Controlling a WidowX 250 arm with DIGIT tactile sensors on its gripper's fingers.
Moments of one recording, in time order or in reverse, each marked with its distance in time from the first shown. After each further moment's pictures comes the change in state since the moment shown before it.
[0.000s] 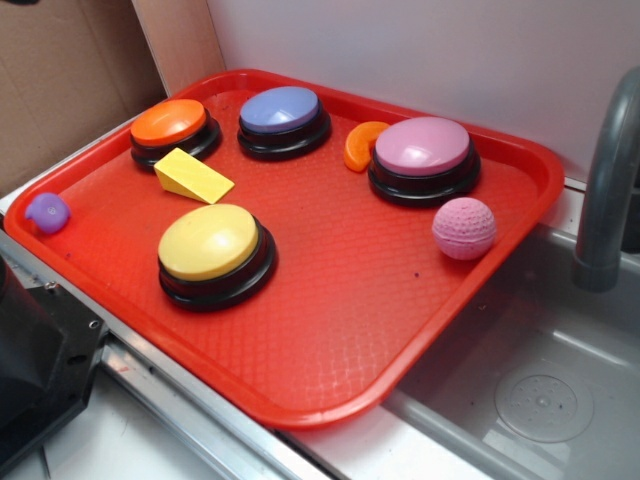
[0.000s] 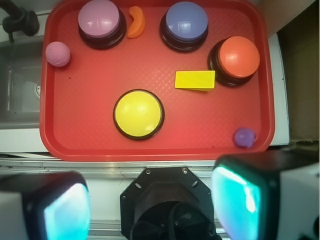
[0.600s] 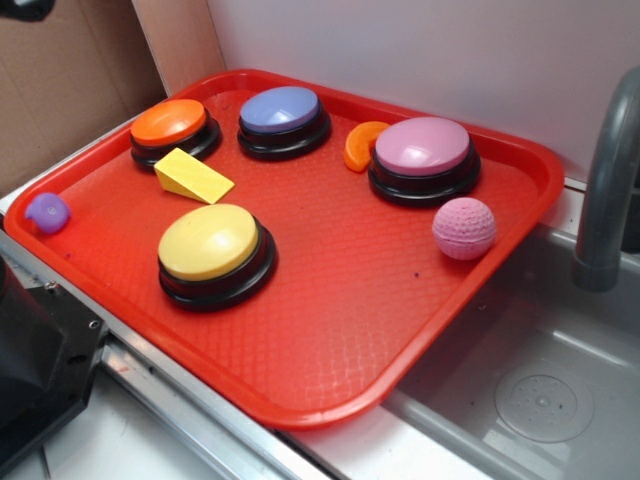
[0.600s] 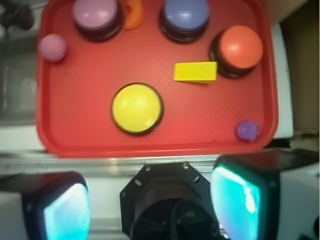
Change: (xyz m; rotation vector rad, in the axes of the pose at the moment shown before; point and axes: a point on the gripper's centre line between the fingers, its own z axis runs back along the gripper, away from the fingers) arm 0.001 0.016 -0.012 0.007 0.012 0.116
